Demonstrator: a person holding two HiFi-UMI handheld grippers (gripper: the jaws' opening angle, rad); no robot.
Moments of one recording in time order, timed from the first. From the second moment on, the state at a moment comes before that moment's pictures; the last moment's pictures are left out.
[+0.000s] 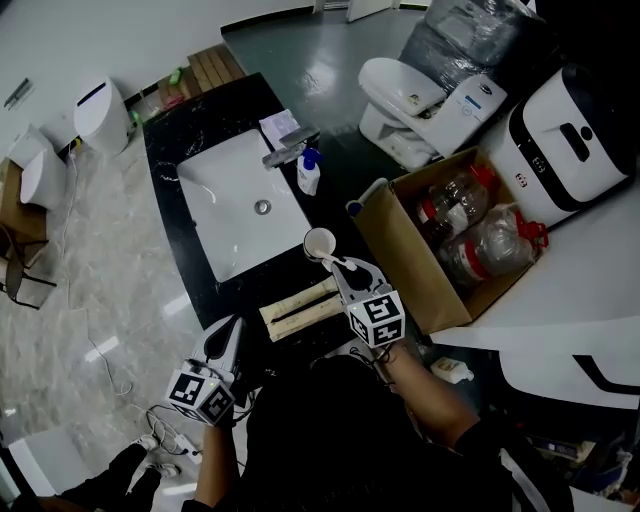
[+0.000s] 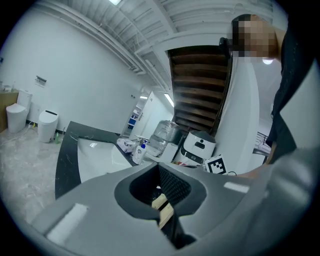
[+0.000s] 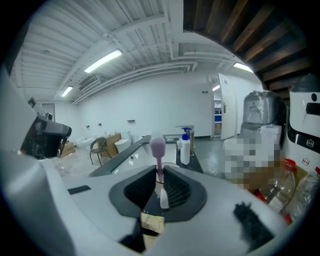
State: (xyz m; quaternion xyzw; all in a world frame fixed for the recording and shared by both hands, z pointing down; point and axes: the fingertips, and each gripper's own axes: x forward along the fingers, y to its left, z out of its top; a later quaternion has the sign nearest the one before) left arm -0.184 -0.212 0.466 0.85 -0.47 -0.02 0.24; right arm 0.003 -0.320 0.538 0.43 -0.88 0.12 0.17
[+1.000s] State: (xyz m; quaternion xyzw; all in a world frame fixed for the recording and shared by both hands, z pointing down) left arm -0.174 -0.195 0.467 0.87 -0.44 -0.01 0.23; right arm 0.018 -0.280 0.461 0.44 -0.89 0.10 0.11
